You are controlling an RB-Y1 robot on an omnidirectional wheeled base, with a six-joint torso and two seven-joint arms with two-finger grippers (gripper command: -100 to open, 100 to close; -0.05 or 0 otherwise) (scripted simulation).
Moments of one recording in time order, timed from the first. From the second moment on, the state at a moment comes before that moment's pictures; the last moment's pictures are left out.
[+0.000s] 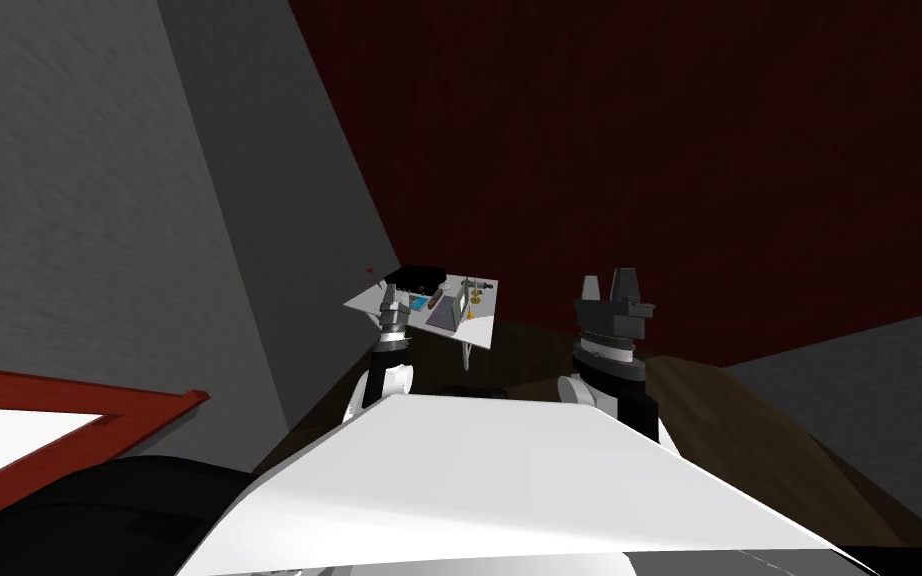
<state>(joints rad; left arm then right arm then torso) 0.47 -0.01 -0.03 -2.21 -0.11 -0.37 0.09 0.55 0.01 -0.02 -2.38 0.00 -0.58 0.07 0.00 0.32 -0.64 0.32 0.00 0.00</state>
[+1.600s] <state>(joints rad) 0.45 0.14 -0.01 -2.18 -0.17 -0.22 0.03 0.55 0.01 -0.02 -2.38 0.00 -0.58 0.07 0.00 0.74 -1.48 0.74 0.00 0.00</state>
